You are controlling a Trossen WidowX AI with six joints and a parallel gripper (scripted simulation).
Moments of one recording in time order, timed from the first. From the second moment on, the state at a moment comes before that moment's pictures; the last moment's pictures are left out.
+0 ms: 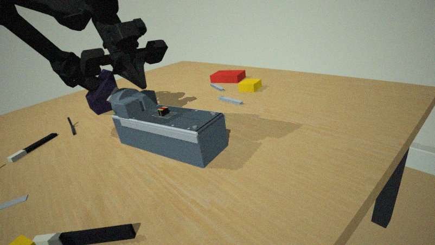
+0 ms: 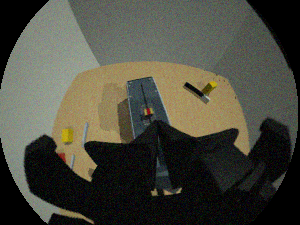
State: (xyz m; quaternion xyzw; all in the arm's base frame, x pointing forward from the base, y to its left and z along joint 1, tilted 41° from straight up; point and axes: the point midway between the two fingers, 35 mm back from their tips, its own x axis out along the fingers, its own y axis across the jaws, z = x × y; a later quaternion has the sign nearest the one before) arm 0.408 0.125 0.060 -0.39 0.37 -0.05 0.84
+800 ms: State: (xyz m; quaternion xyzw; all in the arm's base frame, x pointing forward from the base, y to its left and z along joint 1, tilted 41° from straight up) arm 0.408 0.125 0.060 -0.39 0.37 -0.05 0.84
